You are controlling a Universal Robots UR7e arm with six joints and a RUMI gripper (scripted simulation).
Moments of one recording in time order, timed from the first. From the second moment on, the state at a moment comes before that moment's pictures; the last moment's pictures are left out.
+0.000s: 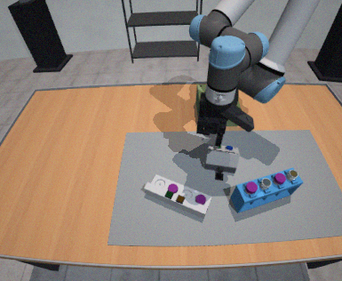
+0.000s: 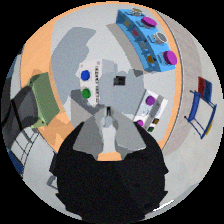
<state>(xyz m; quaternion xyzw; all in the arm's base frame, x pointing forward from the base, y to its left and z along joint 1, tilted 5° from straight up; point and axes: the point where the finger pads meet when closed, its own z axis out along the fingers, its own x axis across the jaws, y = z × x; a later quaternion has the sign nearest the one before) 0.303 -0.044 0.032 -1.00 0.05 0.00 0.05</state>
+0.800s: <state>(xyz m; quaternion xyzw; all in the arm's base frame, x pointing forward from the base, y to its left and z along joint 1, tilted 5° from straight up) 0.254 0.019 0.021 -1.00 0.05 0.01 0.04</state>
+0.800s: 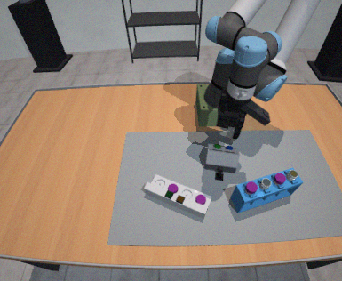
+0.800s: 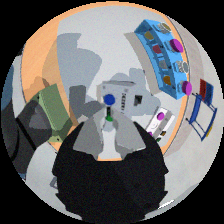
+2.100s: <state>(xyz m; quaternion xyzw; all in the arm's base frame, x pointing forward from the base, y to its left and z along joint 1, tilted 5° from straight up) 0.257 0.022 -0.006 -0.99 0.05 0.13 0.02</state>
